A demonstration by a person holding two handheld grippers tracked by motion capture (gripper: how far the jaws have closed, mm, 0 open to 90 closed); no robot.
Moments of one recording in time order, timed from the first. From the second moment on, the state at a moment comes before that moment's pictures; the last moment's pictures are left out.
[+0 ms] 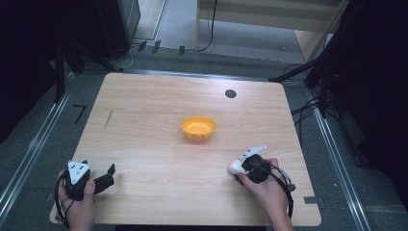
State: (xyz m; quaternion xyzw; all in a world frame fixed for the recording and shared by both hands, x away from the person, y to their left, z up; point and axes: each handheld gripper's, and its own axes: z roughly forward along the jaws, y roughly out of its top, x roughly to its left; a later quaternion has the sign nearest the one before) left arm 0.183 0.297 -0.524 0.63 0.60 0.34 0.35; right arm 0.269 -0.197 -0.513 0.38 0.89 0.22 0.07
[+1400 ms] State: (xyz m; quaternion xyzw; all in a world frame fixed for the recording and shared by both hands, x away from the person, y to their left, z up) left arm 0.183 0.299 -0.524 0.63 0.60 0.34 0.35; right arm 0.324 -0.188 -0.460 0.28 0.92 0.25 0.08
